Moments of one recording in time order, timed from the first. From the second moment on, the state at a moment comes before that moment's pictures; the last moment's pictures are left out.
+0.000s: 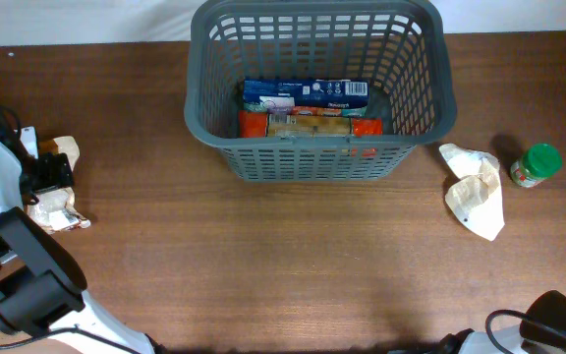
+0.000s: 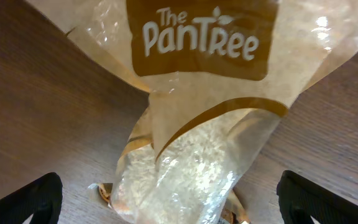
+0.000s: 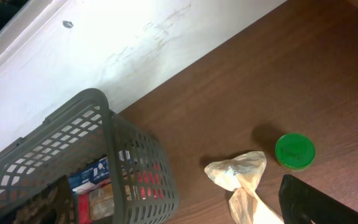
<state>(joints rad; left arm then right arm) 0.57 2.00 1.57 -0.87 -0.15 0.25 -0.68 1.66 2.32 -1.43 -0.55 0.14</state>
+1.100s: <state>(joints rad) 0.57 2.20 1.75 -1.15 -0.10 0.24 -0.68 1.66 2.32 -1.43 -0.55 0.14</state>
